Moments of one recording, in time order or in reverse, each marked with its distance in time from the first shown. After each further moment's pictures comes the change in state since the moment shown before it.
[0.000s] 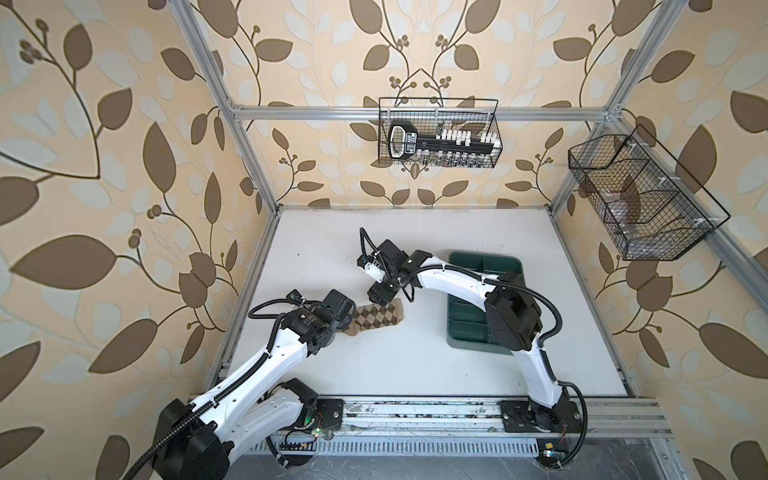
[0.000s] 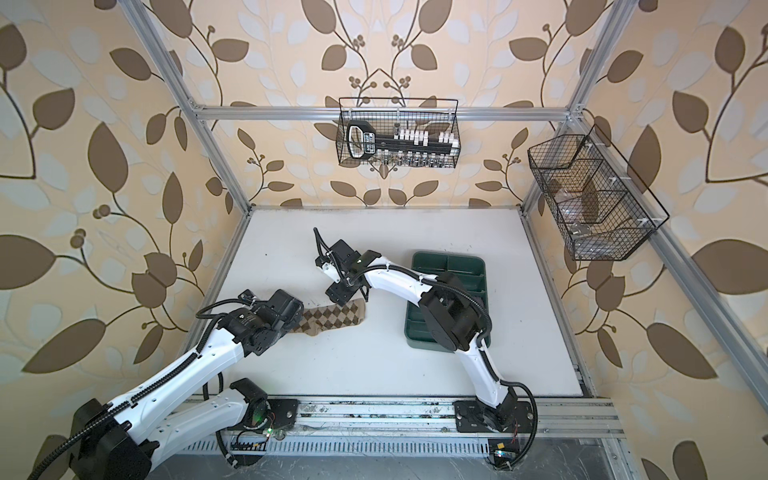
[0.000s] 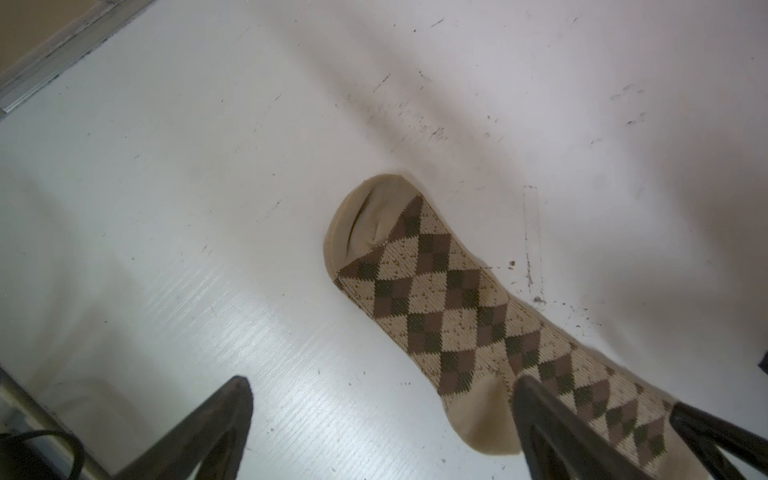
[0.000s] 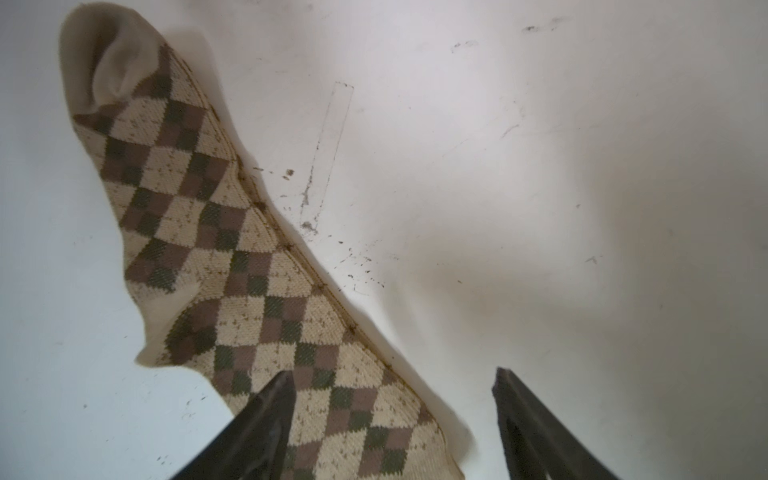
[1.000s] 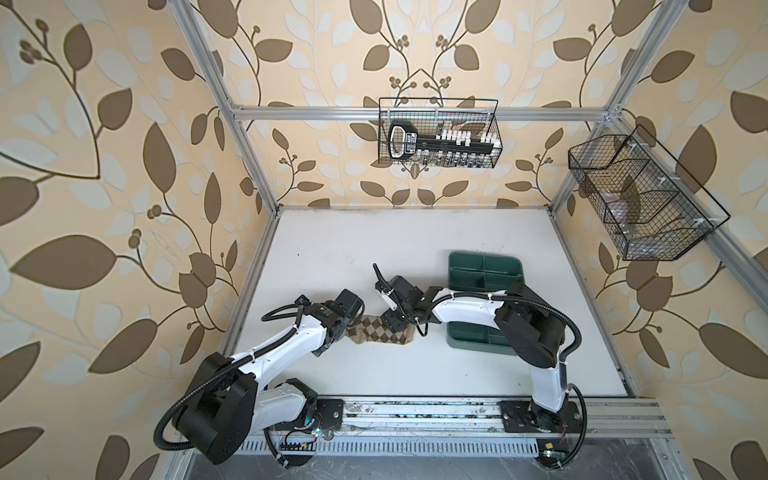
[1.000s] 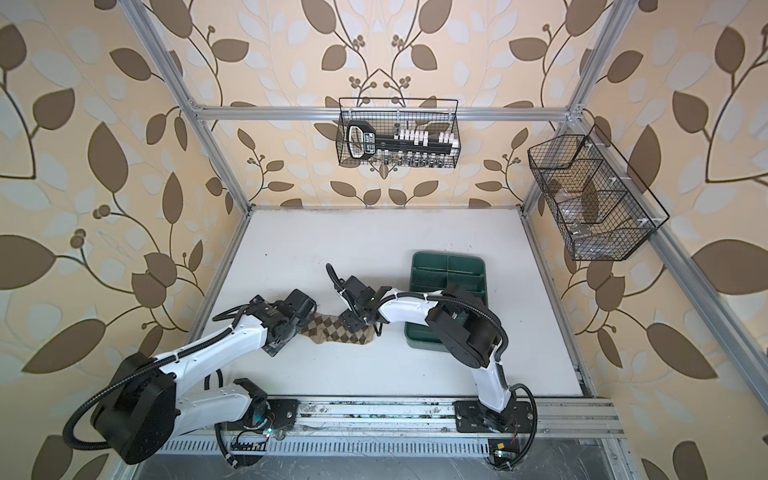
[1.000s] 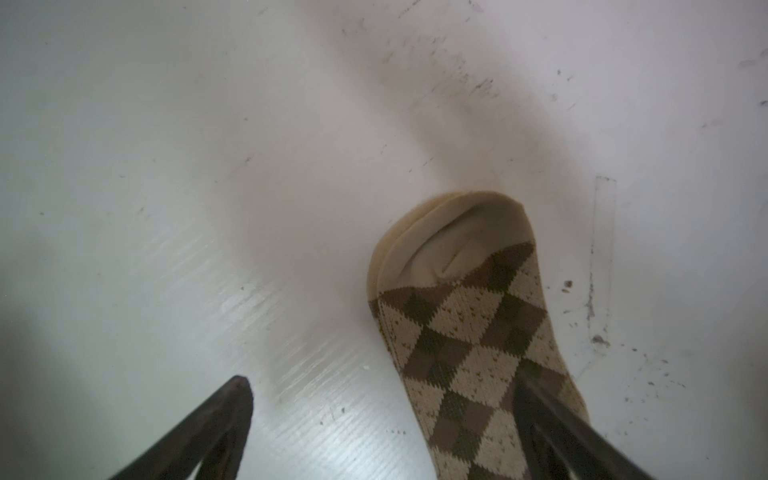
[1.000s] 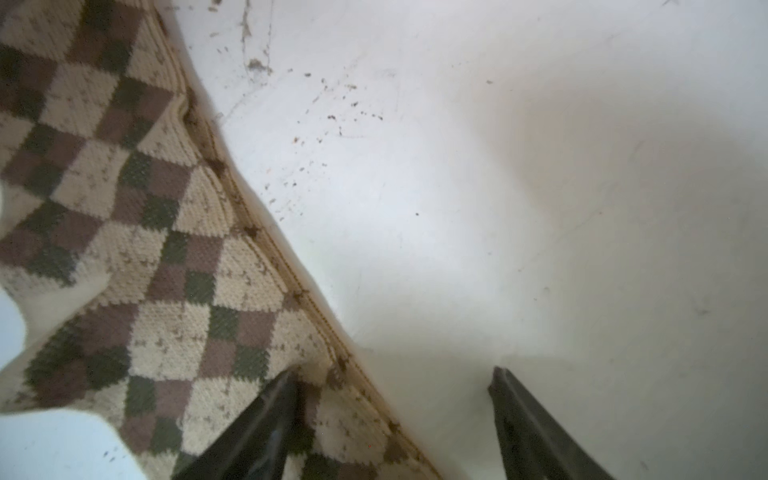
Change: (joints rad) left arm 0.013 0.248 -0.058 0.200 0.022 -0.110; right arm 0.081 -0.216 -0.565 0.360 0.152 0.282
